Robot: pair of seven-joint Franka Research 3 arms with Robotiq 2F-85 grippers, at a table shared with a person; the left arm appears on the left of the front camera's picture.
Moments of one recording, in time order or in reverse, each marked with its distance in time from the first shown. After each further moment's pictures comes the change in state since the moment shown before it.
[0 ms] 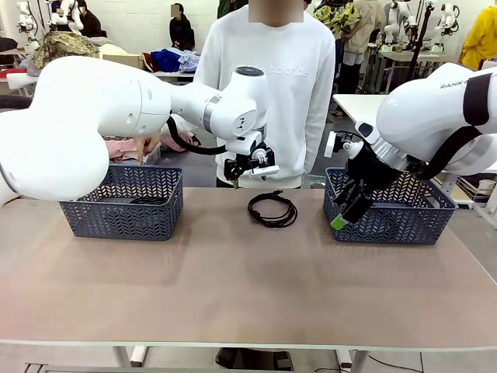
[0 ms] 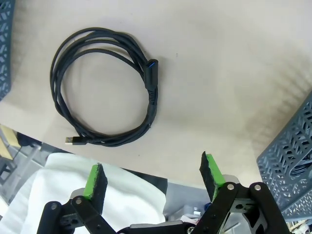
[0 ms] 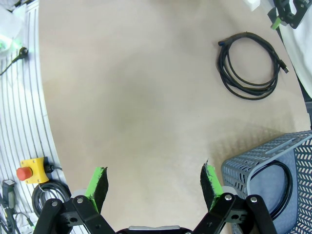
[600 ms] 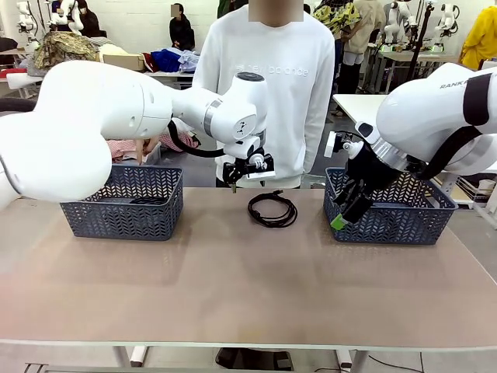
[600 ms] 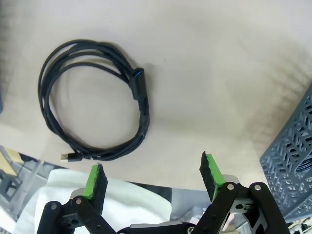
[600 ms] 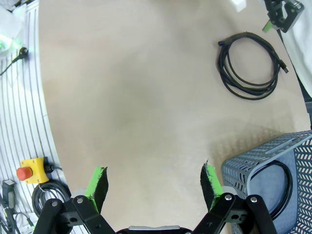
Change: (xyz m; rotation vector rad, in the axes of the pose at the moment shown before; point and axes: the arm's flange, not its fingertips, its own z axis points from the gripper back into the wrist) left arm 0.002 -0.003 -0.017 -0.031 -0.027 -0.095; right arm 0.000 0.000 0.000 0.000 0.000 0.000
